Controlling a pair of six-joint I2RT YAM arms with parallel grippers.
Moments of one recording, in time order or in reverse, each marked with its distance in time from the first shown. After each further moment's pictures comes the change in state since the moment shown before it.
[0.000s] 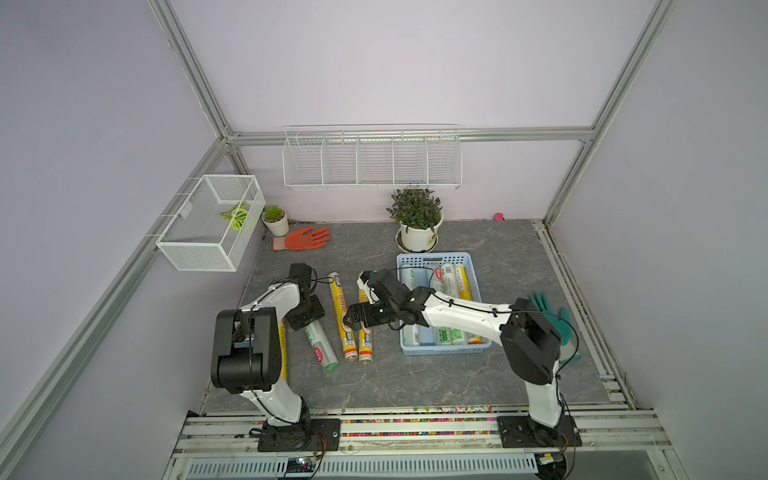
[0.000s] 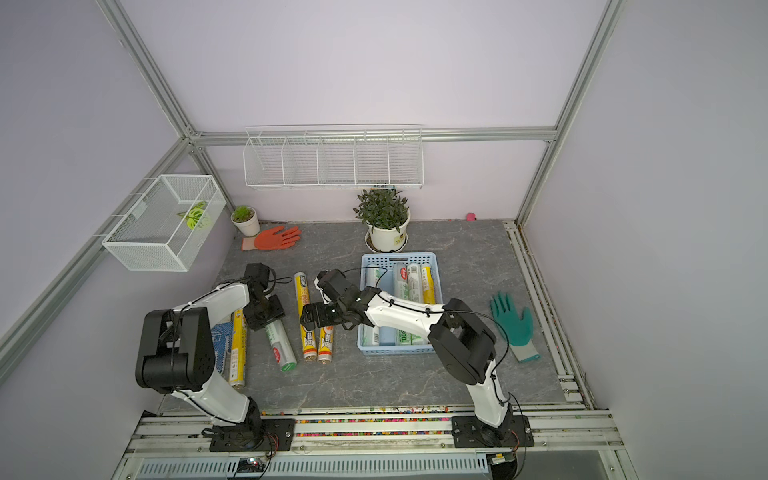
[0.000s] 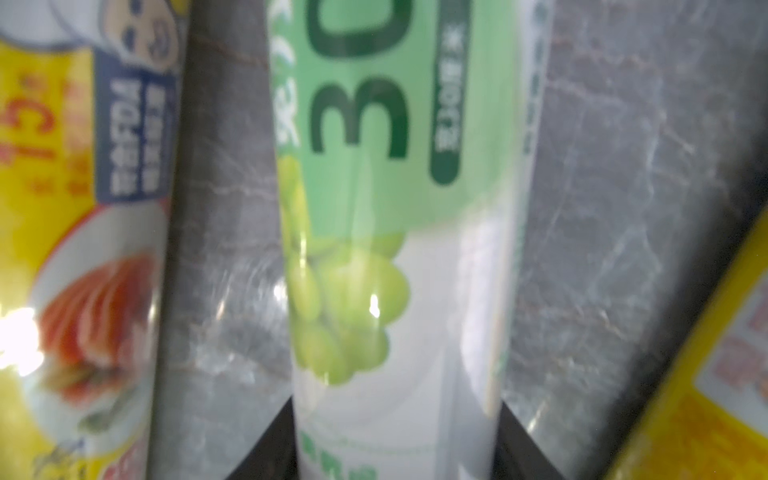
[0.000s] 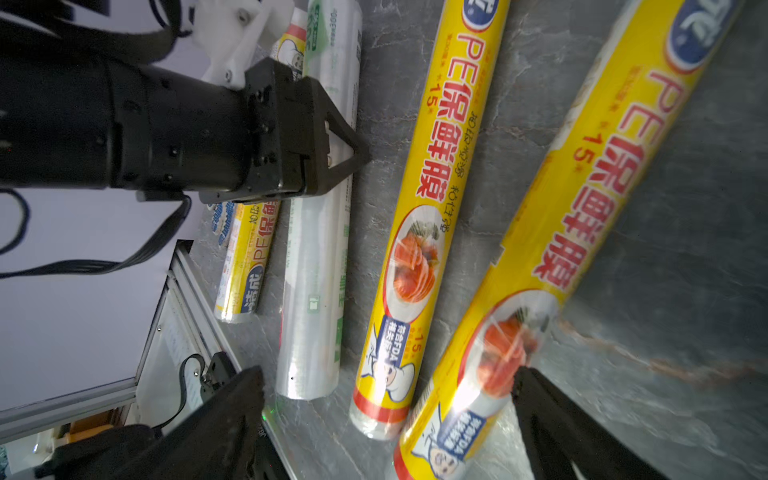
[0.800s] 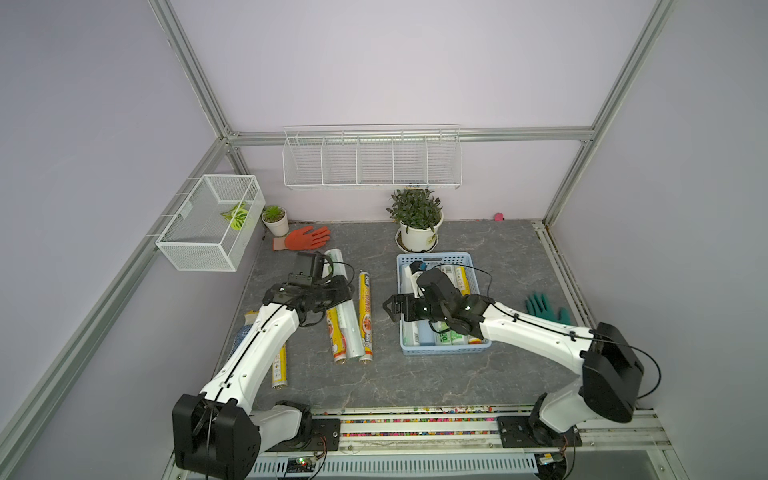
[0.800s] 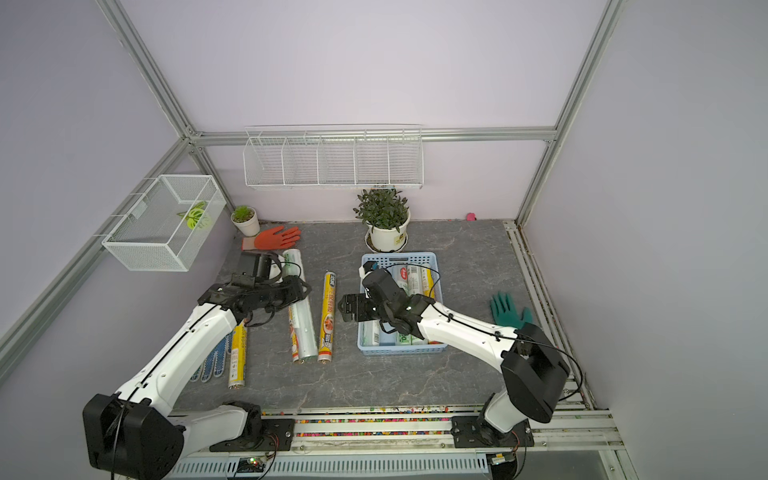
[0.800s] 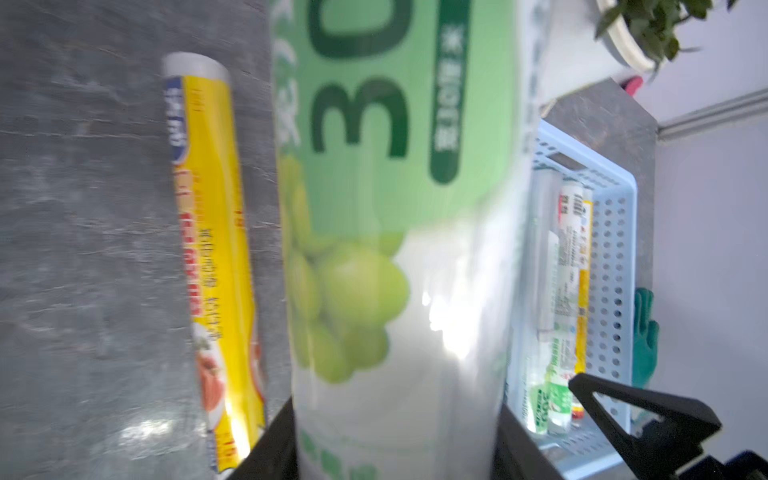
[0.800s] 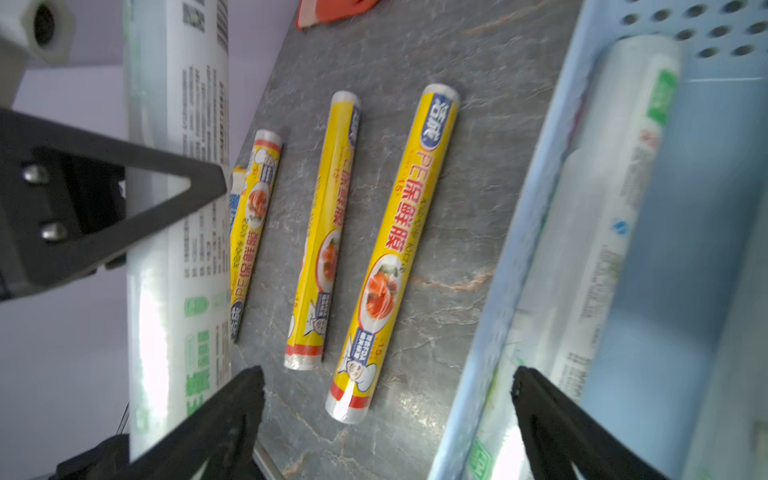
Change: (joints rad) left arm -0.311 -0.391 0.076 0.033 0.294 -0.093; right arm -0.101 -0.452 -0.414 0.077 0.212 0.042
